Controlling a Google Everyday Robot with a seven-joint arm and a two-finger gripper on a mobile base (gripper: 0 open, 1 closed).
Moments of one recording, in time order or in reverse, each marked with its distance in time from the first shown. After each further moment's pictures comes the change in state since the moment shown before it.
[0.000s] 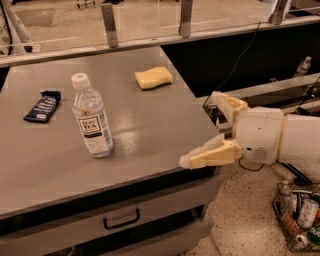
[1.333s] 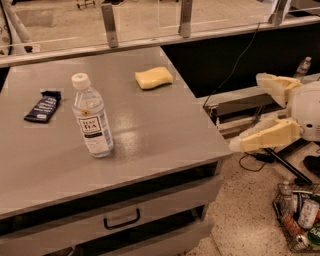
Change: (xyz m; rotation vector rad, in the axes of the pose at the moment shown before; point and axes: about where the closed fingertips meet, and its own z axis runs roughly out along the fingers) arm -0.012 -0.050 -0.077 0.053 0.136 -0.027
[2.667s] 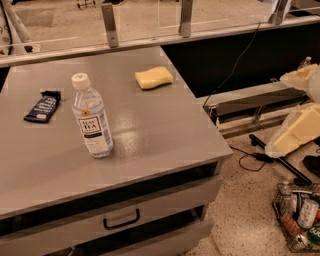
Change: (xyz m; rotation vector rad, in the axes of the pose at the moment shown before) arm 0.029 -0.017 -0.048 -0.039 0.613 -0.060
